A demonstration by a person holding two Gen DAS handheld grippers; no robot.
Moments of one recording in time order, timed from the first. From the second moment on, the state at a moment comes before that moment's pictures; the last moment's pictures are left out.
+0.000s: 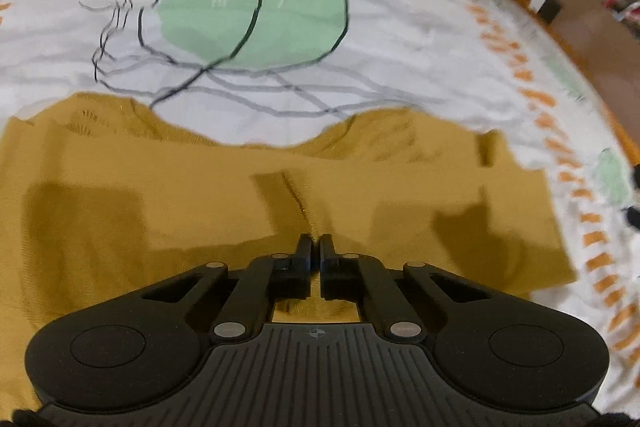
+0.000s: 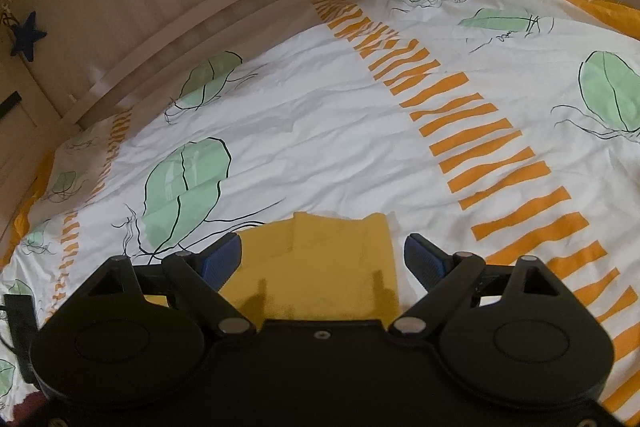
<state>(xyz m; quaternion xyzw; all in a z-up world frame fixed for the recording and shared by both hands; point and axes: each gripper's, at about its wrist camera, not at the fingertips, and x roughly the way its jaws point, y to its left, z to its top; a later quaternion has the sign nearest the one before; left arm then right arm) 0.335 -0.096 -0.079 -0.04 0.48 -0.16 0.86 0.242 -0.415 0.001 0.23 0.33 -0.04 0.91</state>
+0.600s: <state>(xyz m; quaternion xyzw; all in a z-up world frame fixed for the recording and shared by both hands) 0.322 -0.006 0.005 -0.03 0.39 -0.11 0.91 0.244 -0.418 -0.008 0.25 0.35 -0.05 0.90</state>
